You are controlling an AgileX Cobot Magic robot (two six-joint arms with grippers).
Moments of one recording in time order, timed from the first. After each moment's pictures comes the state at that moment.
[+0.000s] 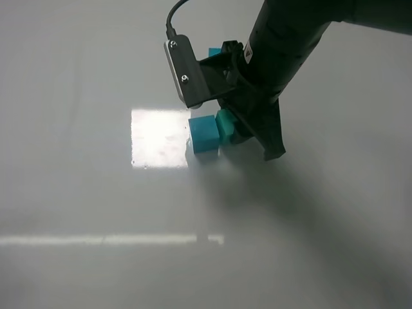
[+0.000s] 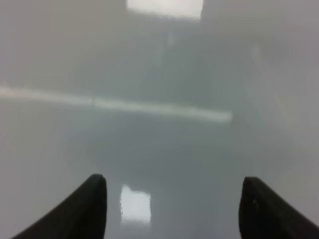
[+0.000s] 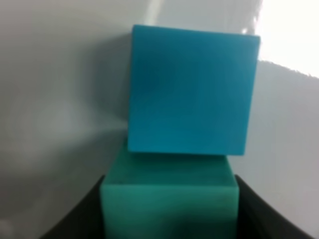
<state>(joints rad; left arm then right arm) 0.04 0.00 -0.50 0.03 1.04 -0.07 0.82 1.67 -1.70 -0.39 1.07 -1.07</state>
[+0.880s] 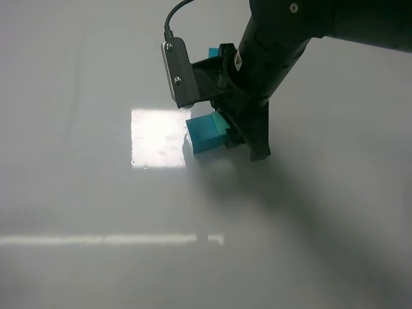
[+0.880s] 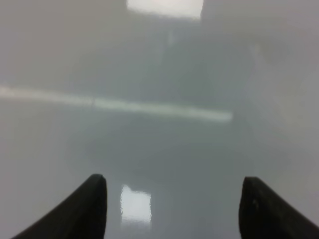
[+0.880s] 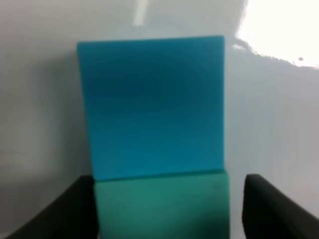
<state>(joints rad) 0.04 0.00 -0.50 0.03 1.04 -0.07 0.82 1.69 -1.70 -0.42 1.02 -0.99</state>
